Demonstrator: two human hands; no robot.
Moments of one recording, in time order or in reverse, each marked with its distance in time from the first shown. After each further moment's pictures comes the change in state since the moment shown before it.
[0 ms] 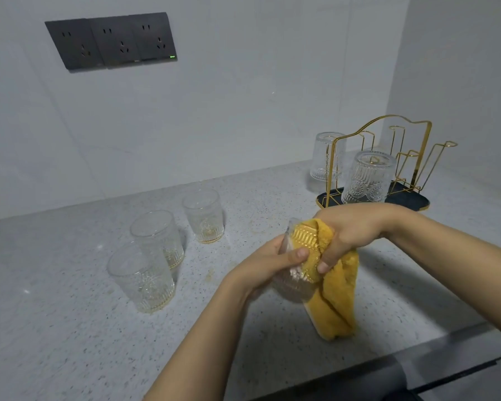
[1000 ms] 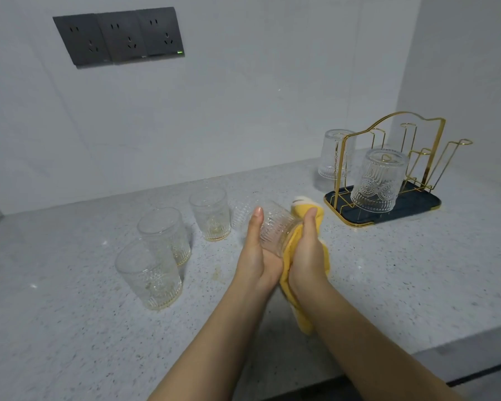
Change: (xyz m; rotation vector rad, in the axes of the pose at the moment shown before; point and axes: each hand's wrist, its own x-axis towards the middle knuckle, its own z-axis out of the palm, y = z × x) left_hand -0.002 0.010 0.011 -0.948 0.424 0.057; right_hand 0.085 -0.045 0.099 1.568 1.076 0.129
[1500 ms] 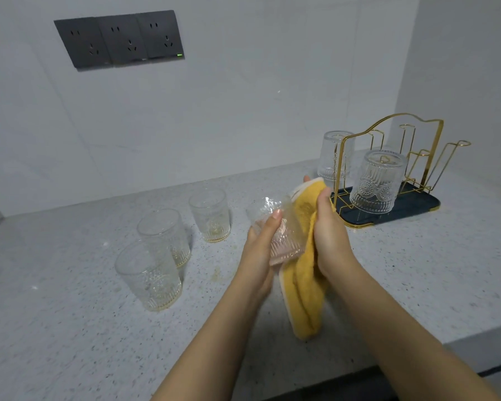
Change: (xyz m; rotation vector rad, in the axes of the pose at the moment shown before) left_hand 0.008 -0.002 -0.006 0.444 -0.029 0.195; right_hand 0.017 -0.042 -0.021 -0.428 -0.004 -0.253
